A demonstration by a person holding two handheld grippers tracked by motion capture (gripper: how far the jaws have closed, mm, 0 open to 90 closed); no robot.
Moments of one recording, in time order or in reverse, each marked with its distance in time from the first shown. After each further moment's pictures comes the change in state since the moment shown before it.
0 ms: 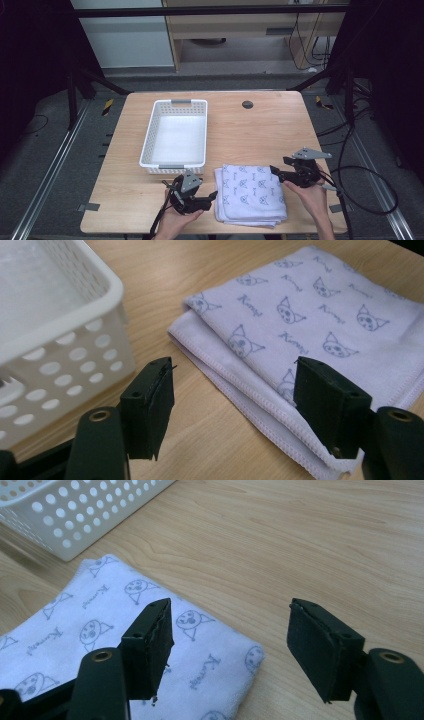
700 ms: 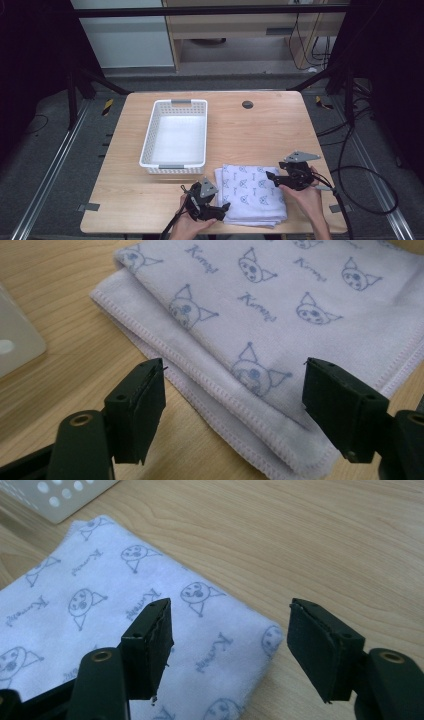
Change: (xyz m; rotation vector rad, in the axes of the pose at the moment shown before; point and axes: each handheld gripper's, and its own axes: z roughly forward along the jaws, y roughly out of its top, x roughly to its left) left arm -0.027 -0.009 0.034 0.103 -0.057 0.021; right arm 0.007 -0.009 0.017 0.093 0.007 -0.037
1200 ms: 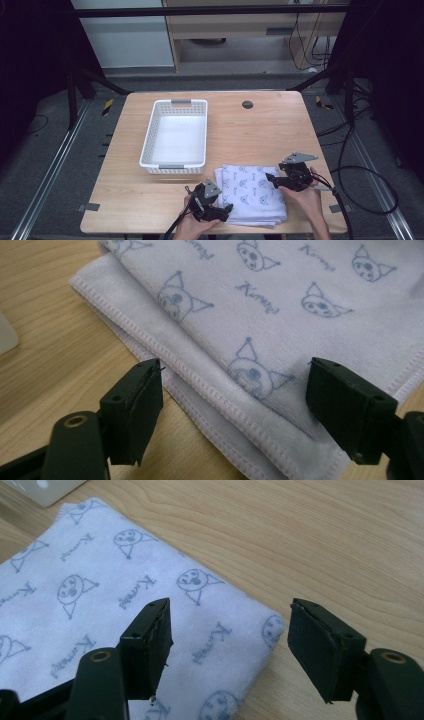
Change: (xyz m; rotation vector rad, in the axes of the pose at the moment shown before) left arm -0.003 -0.004 0.013 0.017 0.005 -0.013; right arm 0.000 -0.003 0.005 0.035 -0.016 -0.021
